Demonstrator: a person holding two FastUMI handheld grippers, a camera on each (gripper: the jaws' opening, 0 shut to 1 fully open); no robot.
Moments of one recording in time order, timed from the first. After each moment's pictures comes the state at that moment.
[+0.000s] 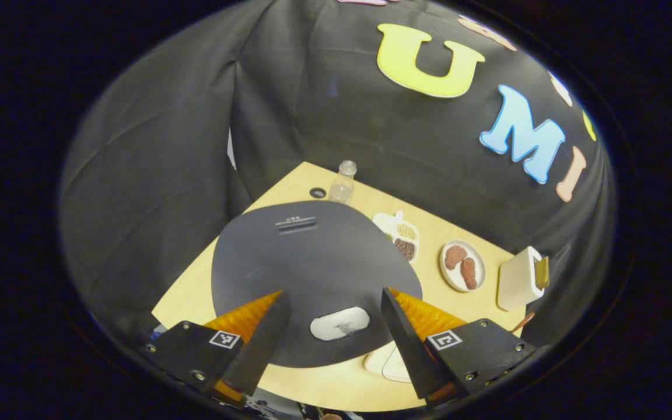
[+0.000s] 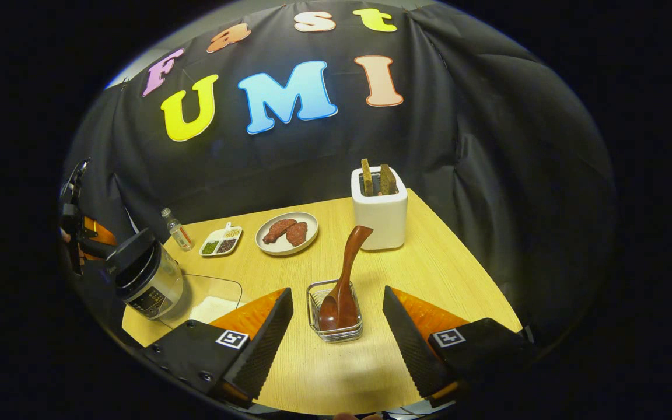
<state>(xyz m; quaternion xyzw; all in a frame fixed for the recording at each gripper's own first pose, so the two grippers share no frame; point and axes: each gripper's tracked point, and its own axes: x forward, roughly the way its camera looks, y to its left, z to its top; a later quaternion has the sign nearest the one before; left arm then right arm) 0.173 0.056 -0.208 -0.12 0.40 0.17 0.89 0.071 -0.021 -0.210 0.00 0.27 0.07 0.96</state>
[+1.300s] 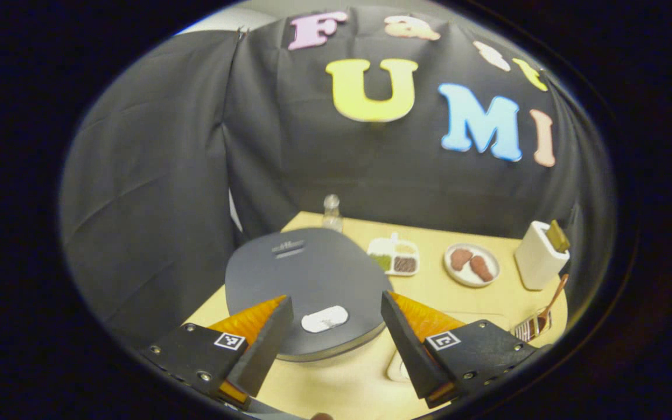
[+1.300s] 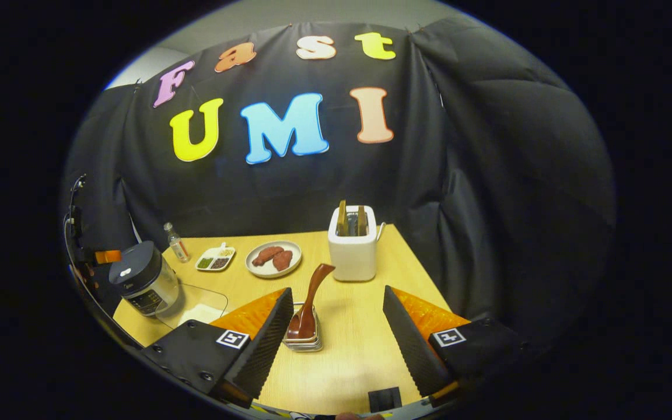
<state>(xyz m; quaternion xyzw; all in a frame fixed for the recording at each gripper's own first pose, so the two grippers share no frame) 0.134 0.009 -0.149 0.03 0.19 0.14 0.97 0.058 -0.082 -0.118 -0.04 0.17 0.07 0.98</state>
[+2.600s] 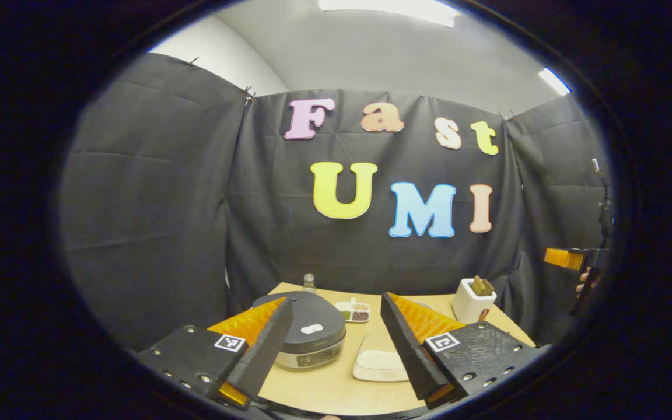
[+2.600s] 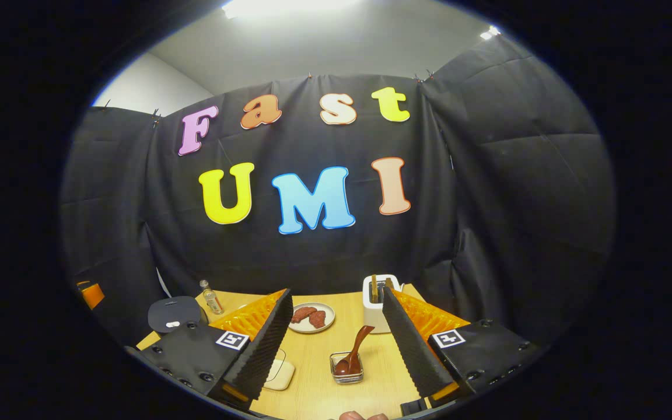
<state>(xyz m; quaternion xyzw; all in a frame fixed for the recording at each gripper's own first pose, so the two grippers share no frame) -0.061 -0.048 -0.011 0.01 0.04 0.10 0.99 0.007 0.004 0.005 -0.01 0.06 0.10 0.99</state>
